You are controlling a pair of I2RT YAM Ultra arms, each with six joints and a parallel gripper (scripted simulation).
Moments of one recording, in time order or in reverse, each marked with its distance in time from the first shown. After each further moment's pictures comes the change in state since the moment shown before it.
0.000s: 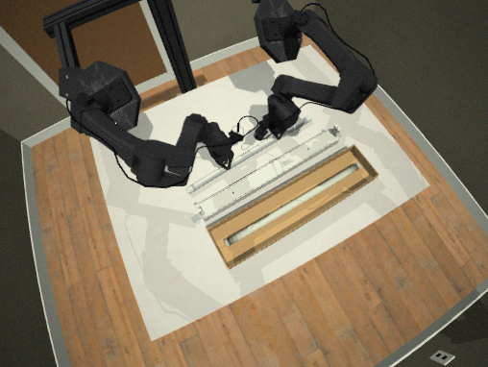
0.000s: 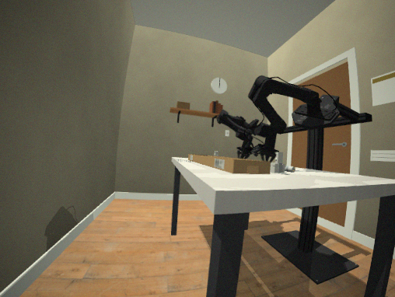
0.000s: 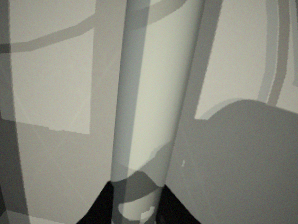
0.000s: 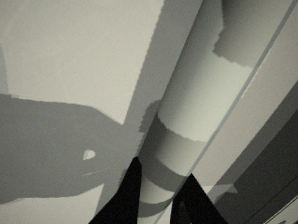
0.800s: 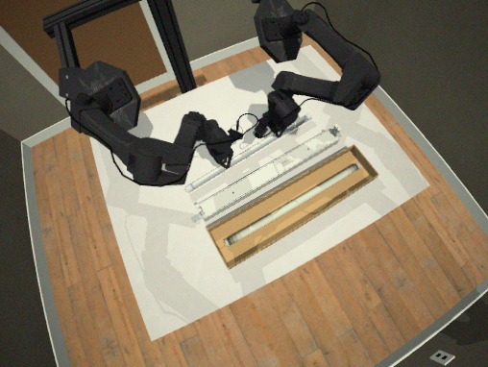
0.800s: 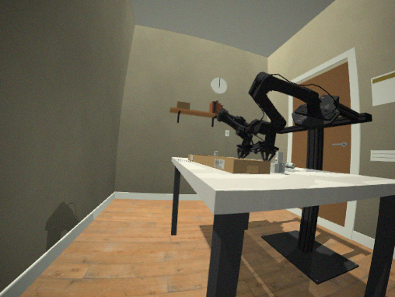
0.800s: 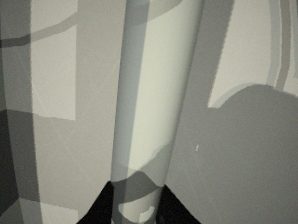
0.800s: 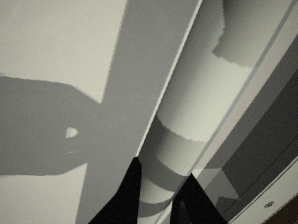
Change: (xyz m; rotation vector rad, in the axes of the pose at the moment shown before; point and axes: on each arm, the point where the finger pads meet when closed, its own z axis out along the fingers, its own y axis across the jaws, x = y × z) left arm -0.001 0.003 -0.016 -0.002 -0.001 -0.003; right arm 0.001 -0.007 -0.015 0.003 -0.001 -0.003
